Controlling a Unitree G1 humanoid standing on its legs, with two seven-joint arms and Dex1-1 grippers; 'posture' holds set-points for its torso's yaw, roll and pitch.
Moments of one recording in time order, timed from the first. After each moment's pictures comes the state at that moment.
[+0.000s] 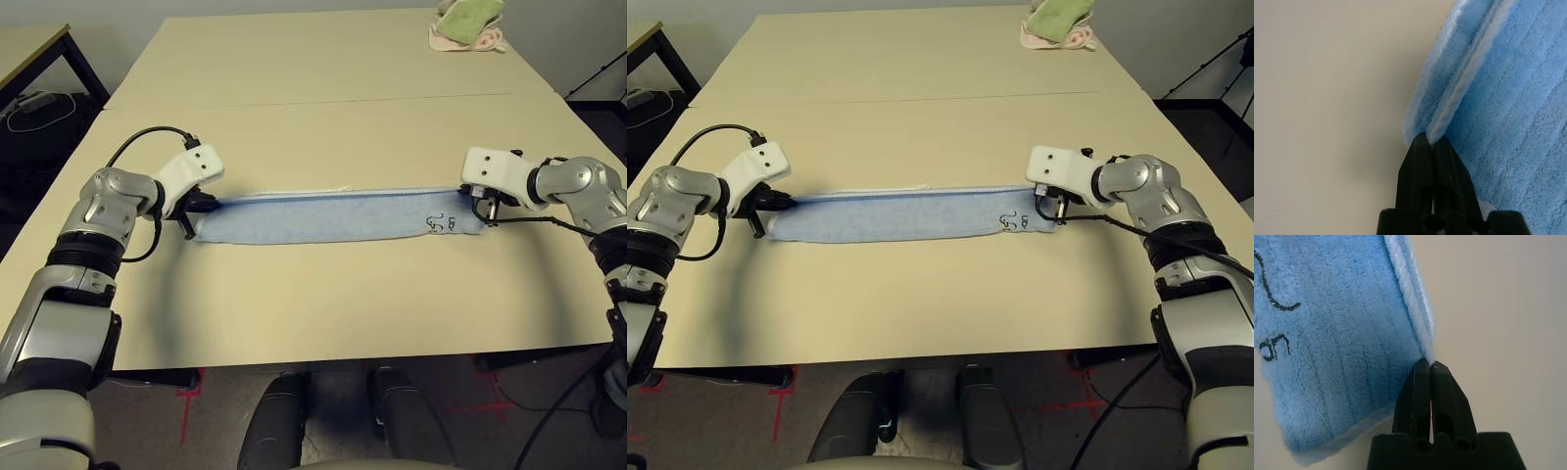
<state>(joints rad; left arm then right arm) -0.92 0.80 -0.30 0.85 0.17 0.10 -1.04 -0.92 -0.75 0.31 0.87 -0.30 -0.19 0.91</state>
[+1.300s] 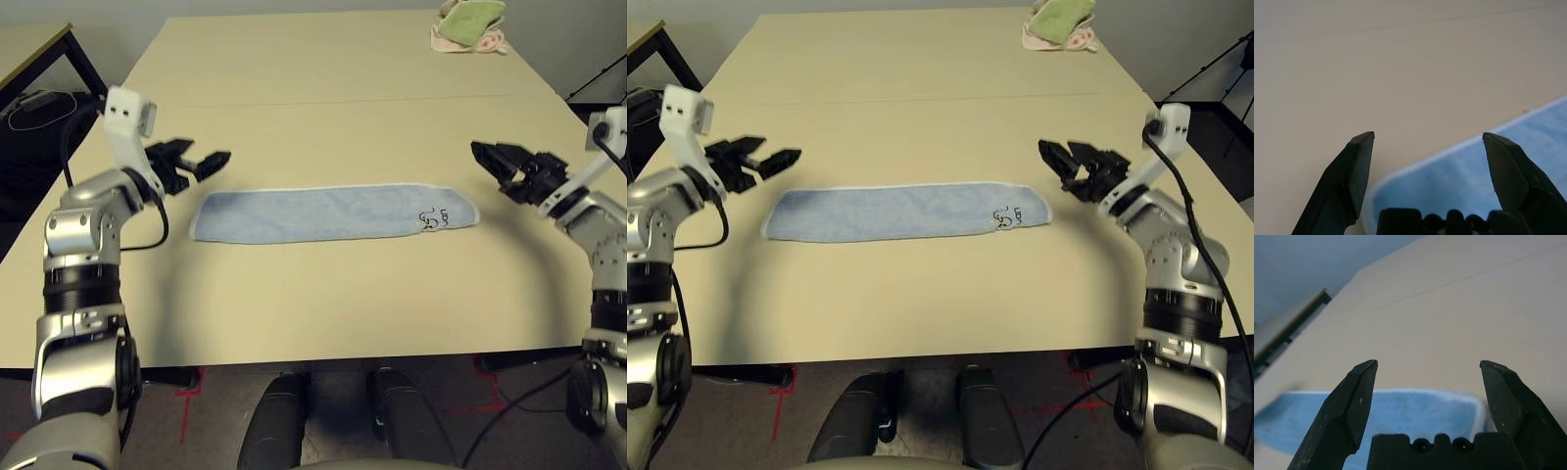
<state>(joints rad) -0.58 0.64 0.28 0.15 -0.37 0.74 -0.72 -0.46 -0.45 -0.48 0.08 0.71 0.78 0.54</state>
